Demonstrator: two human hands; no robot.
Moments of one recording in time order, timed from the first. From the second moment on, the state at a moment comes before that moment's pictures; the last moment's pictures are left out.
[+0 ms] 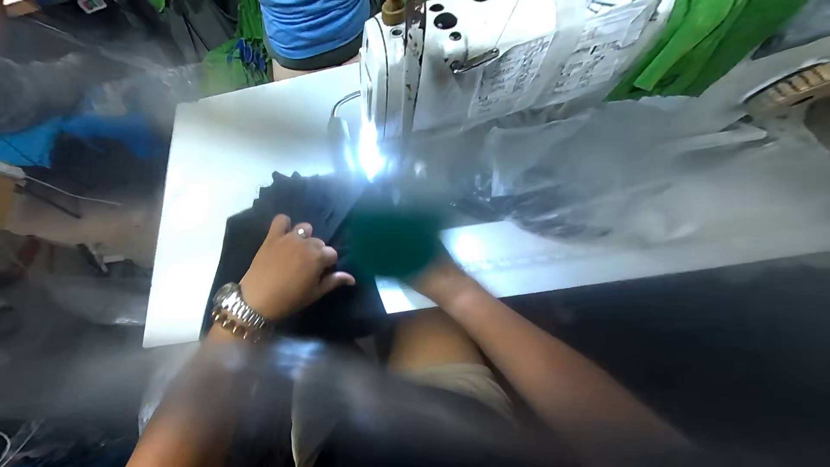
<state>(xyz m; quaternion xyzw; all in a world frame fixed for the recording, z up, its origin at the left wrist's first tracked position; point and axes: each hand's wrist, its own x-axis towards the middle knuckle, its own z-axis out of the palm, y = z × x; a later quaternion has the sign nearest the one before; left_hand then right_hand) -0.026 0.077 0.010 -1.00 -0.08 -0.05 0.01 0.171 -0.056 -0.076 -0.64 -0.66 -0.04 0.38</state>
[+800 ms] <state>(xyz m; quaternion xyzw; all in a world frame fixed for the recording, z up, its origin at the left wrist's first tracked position) 0.023 0.044 -0.066 -0.95 -0.28 -0.06 -0.11 0.185 -0.099 -0.085 -0.60 -0.73 -0.09 0.31</state>
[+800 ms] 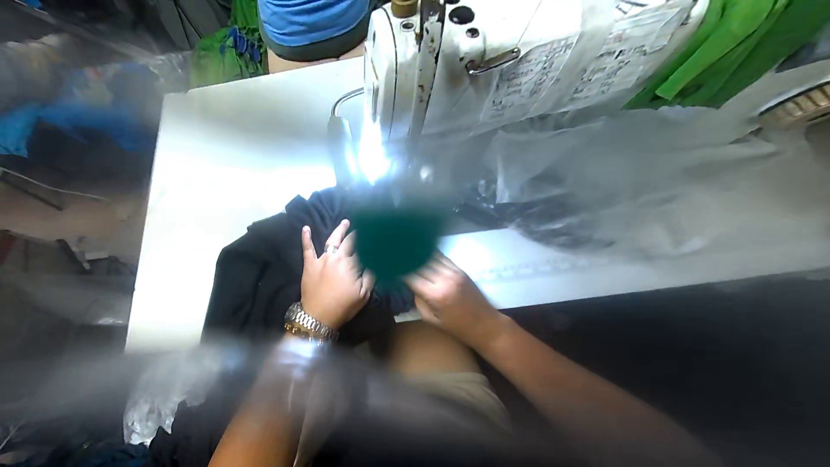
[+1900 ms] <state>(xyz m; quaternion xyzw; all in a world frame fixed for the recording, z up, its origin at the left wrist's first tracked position) 0.040 0.045 -0.073 -0.95 -0.28 -0.08 -0.11 0.202 -0.079 -0.077 -0.60 -0.73 -0.08 0.31</state>
